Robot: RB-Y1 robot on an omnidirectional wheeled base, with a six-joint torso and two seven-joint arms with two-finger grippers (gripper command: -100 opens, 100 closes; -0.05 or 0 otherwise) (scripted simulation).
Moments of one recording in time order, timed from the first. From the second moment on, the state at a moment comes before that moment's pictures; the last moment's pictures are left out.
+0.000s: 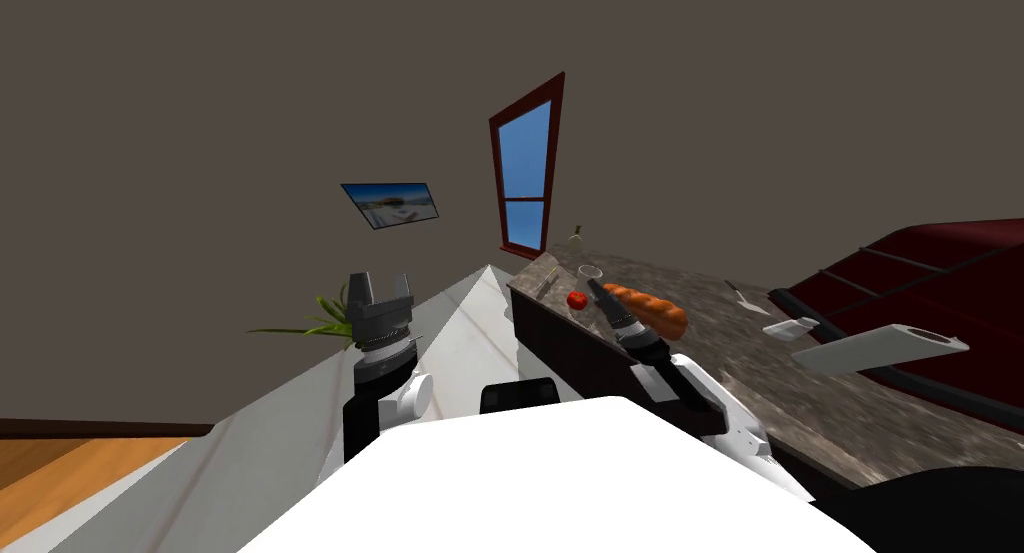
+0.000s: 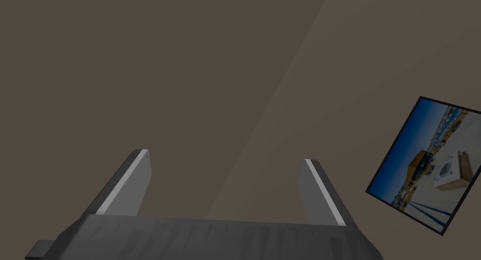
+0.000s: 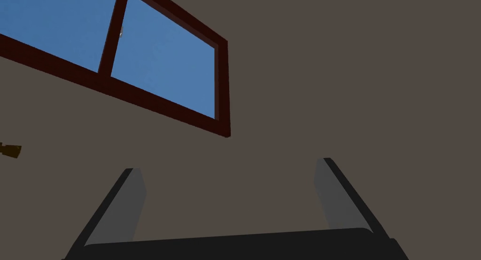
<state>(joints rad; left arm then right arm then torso) 0.49 0.03 -0.01 -2.31 0.03 -0.61 -0.04 0.51 -0.48 -0.10 -2.00 0.15 -0.61 -0.01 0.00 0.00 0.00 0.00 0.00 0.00</state>
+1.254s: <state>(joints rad) 0.49 0.03 -0.01 -2.31 0.03 -0.61 -0.04 0.52 -0.88 -0.15 -1.80 0.26 -0.66 -0.03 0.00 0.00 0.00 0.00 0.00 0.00</state>
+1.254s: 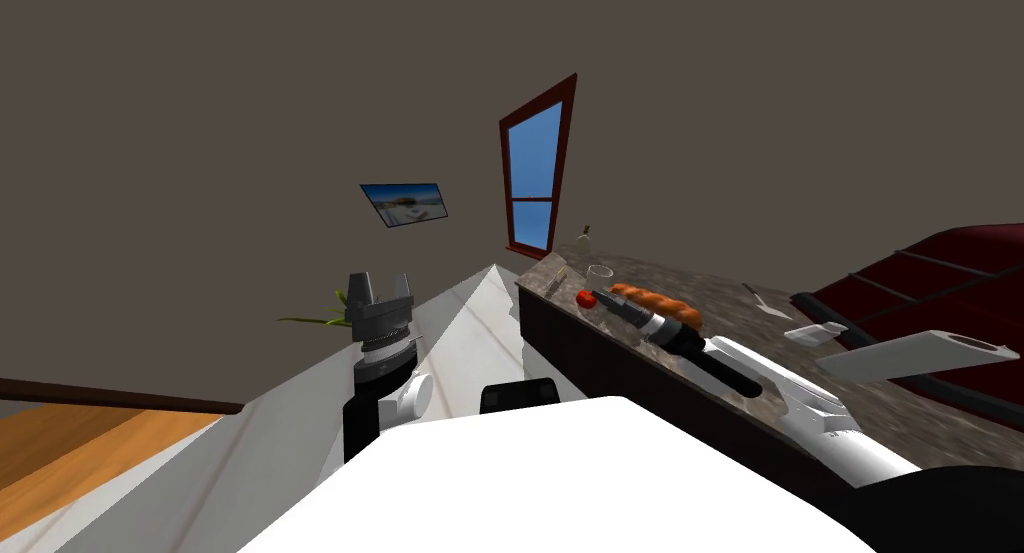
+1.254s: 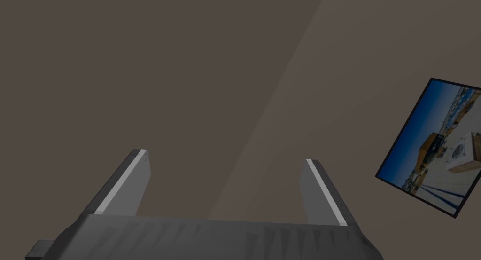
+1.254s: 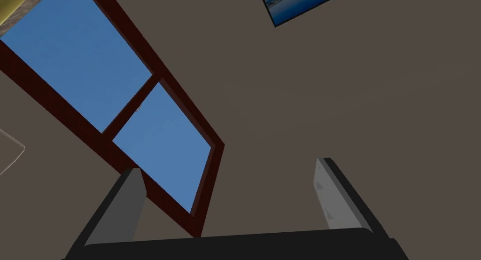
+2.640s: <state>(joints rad) 0.49 0.03 -0.01 -2.31 0.03 -0.61 -0.04 0.57 -1.33 -0.18 -1.60 0.40 -0.72 -0.03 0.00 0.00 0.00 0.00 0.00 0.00</state>
